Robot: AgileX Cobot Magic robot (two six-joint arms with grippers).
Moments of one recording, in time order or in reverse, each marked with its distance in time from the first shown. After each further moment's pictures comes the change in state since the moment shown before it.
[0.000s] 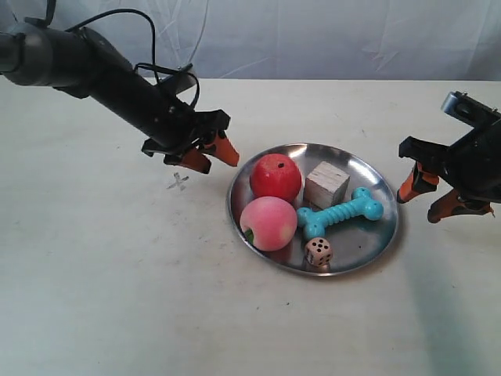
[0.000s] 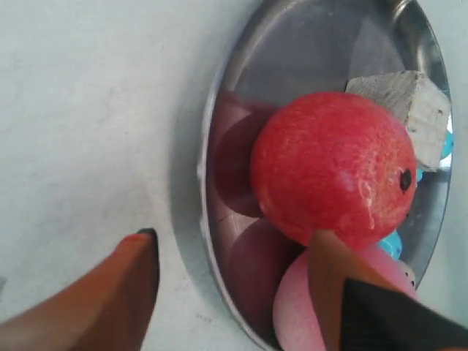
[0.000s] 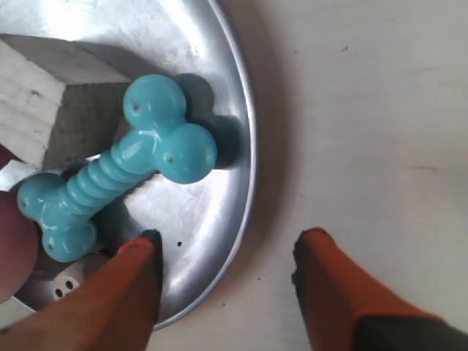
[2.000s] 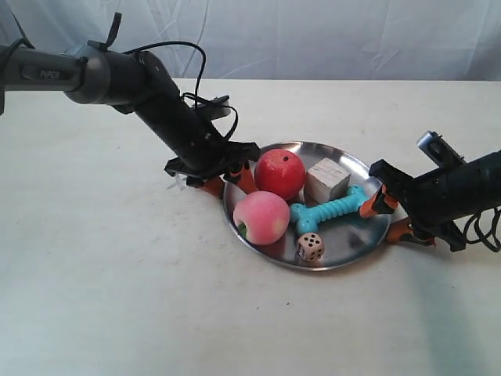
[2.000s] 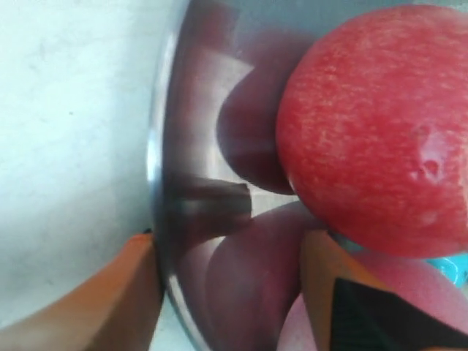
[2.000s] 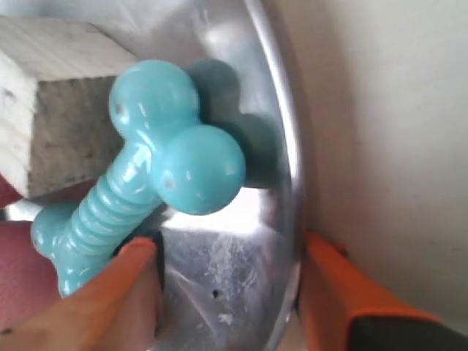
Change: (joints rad) left arm -0.124 0.108 -0.088 0.173 -0.018 -0.189; right arm 0.048 0.195 0.166 0.596 -0.159 -0.418
